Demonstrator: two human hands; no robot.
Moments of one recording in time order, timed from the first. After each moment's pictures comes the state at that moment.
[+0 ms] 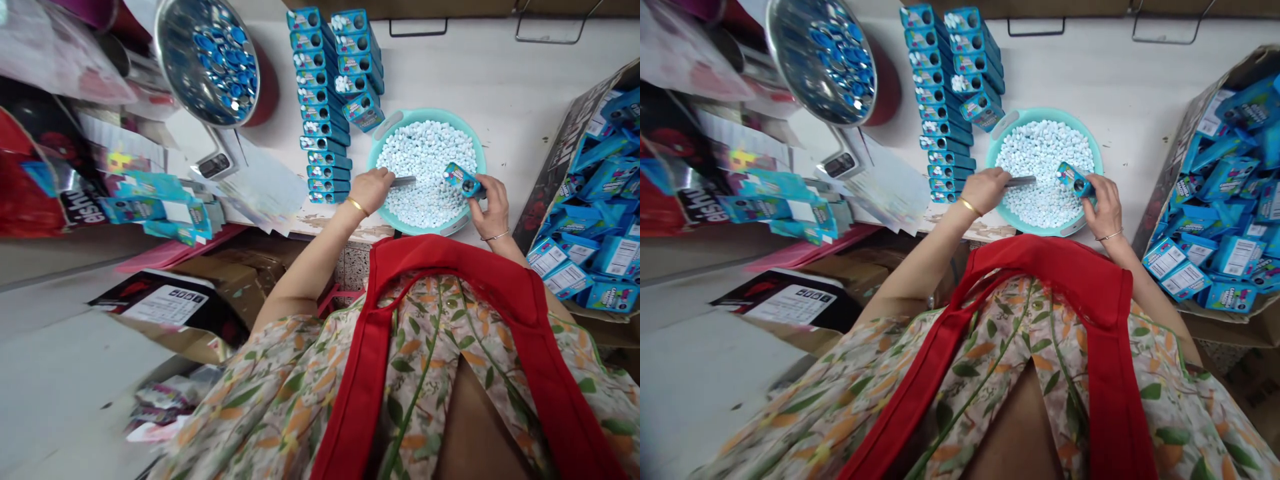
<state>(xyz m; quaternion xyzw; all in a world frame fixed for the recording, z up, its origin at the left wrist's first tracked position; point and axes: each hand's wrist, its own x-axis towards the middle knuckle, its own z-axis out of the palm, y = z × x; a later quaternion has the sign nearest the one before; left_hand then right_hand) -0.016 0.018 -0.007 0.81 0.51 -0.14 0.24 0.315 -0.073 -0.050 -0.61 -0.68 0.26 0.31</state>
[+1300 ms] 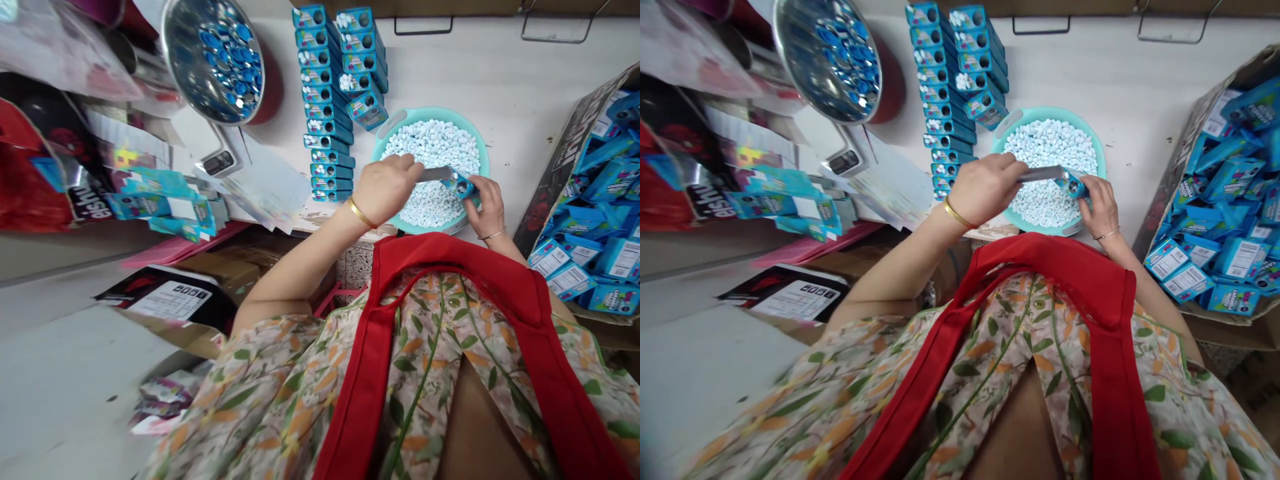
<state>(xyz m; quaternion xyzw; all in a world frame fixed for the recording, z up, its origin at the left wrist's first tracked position) 0.028 0.016 0.090 0.87 0.46 -0.08 0.18 0.303 -0.070 -0.055 -0.59 -0.71 0.25 0.30</state>
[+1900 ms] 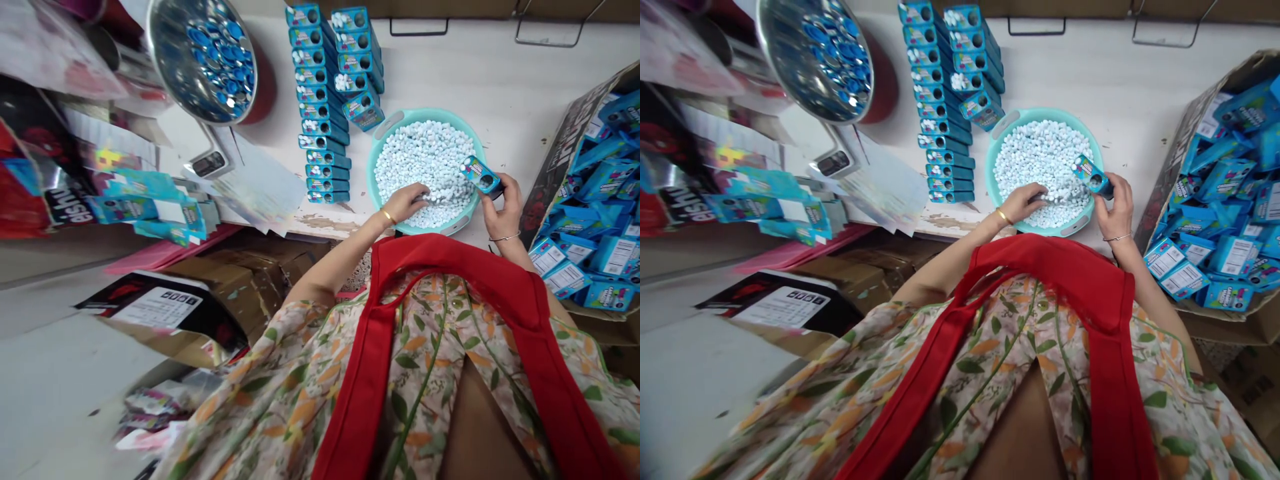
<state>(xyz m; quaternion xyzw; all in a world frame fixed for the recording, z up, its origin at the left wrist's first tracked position) 0.031 -0.012 -0.064 0.77 0.43 0.04 0.47 0.326 -0.074 -0.026 -0.67 -0.64 0.23 0.30</state>
